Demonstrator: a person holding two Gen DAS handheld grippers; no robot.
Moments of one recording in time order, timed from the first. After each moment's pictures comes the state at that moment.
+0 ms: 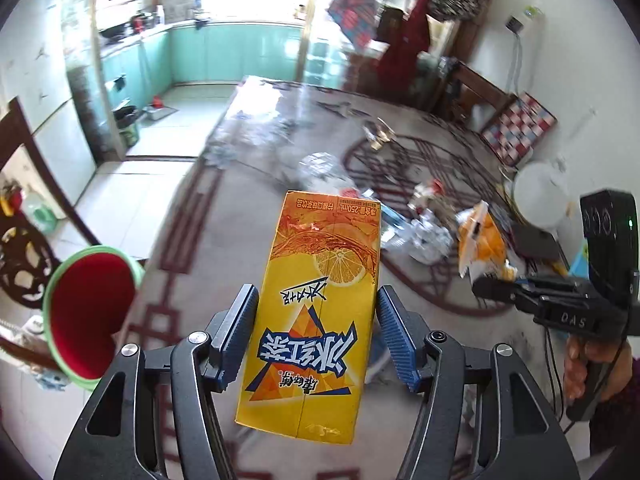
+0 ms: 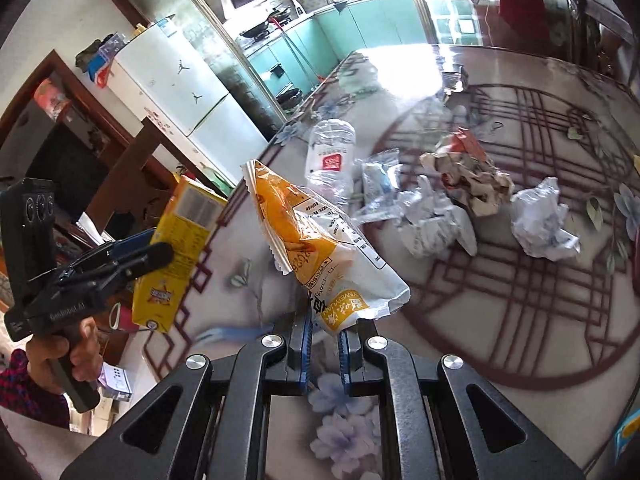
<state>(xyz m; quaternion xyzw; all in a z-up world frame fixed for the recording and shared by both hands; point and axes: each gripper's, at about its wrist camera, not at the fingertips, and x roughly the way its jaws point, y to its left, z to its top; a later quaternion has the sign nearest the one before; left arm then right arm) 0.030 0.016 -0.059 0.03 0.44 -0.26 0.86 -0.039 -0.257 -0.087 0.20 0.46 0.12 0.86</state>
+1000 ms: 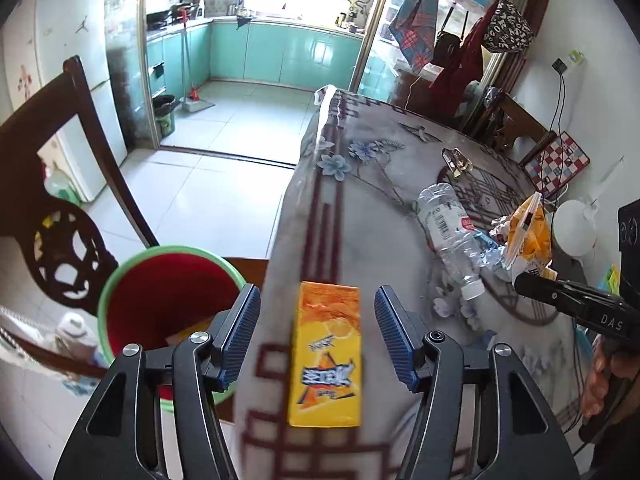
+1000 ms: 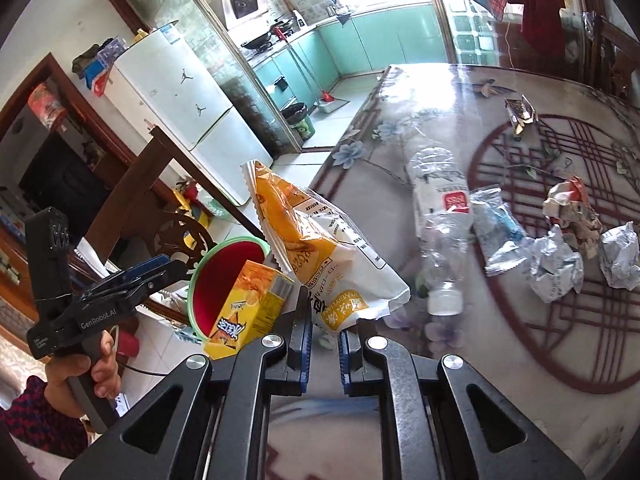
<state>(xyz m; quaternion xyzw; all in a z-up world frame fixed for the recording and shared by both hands) 0.103 0.142 -0.068 0.01 0.44 -0.23 0.87 0.025 -0.117 -0.064 0.20 0.43 0.09 0.87</state>
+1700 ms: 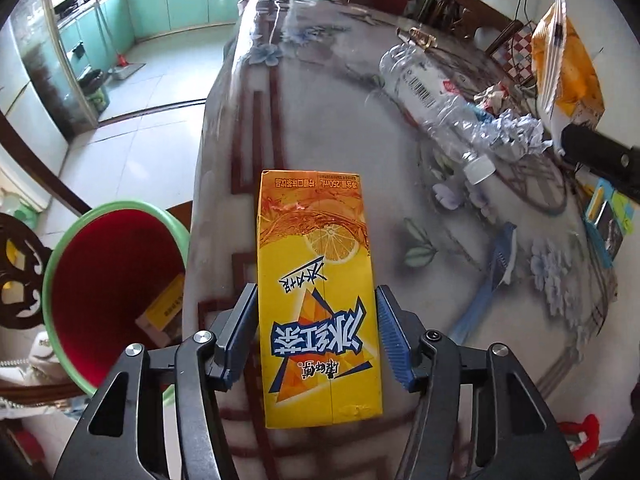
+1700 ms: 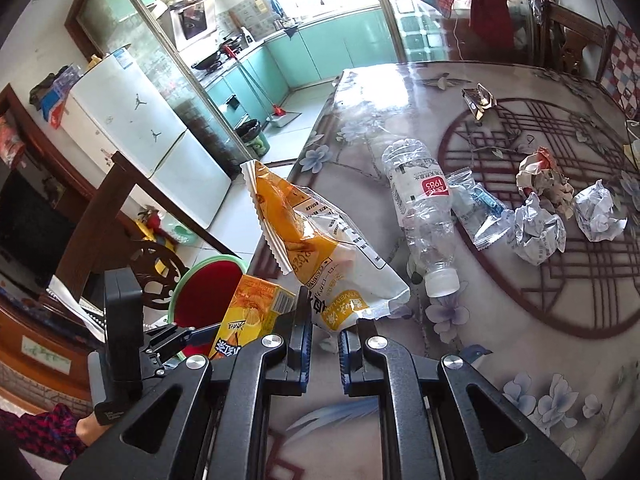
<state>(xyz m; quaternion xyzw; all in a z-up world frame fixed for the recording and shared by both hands) 0.103 0.095 -0.153 0.11 0.53 -0.32 0.78 0.016 -0.098 -0.063 0.23 0.43 -0.01 0.87</state>
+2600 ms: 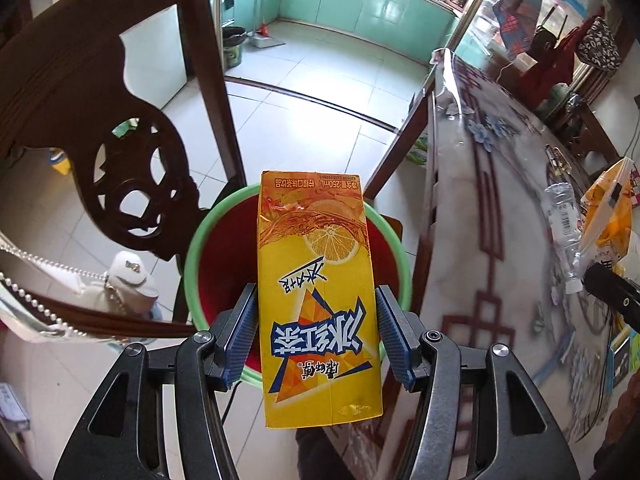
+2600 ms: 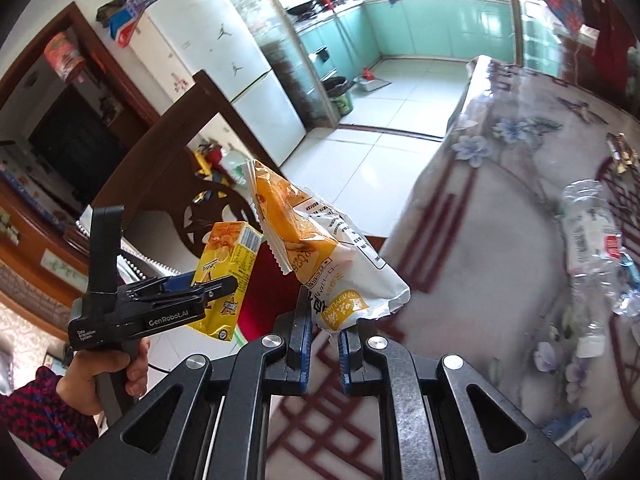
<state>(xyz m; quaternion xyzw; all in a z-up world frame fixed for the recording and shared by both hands) 0.162 0.263 -0.138 -0.02 0.53 -0.12 0.84 0.109 0.043 -0.077 0.15 0.47 0.16 0.86</state>
